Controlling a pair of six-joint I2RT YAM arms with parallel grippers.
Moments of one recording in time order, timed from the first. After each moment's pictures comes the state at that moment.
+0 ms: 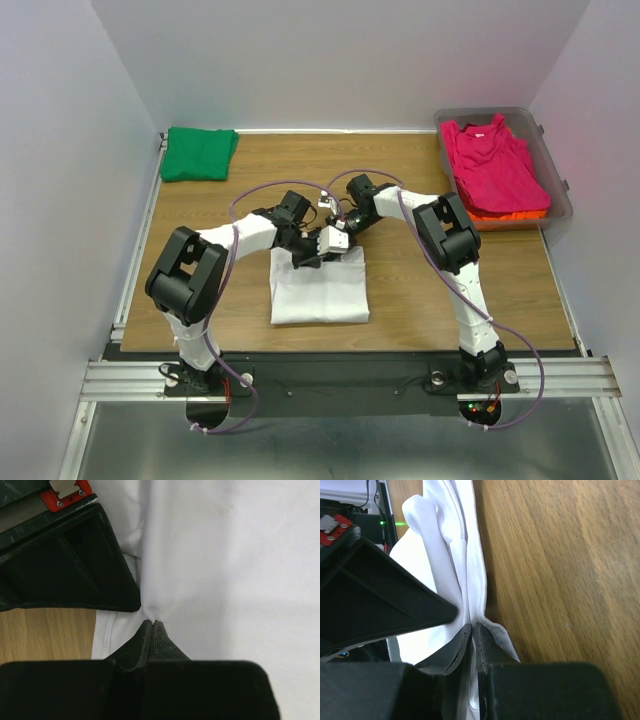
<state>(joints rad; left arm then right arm) -0.56 1.77 1.07 -0.44 0.59 0.89 0.49 2.37 1.70 -0.69 -1.06 -0.18</state>
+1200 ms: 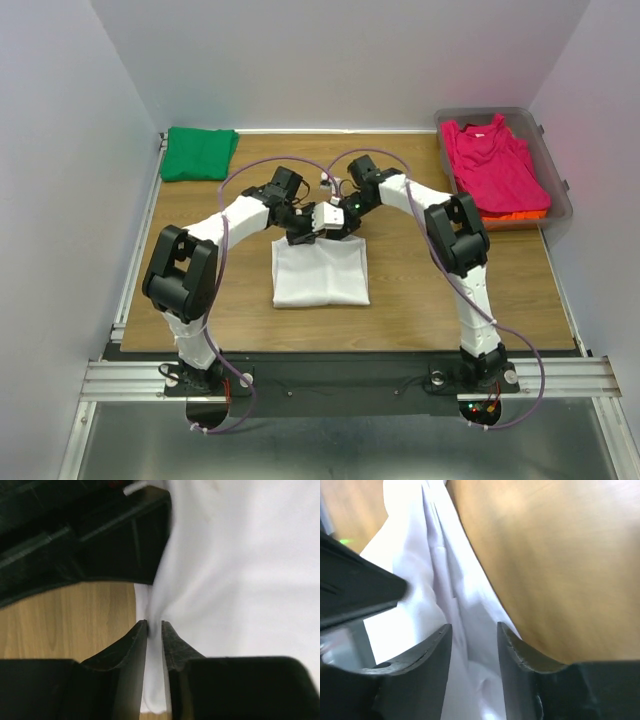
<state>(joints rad) -0.49 1.77 1.24 -0.54 0.54 0.96 0.48 2.31 1.76 -0.70 -0.88 -0.17</state>
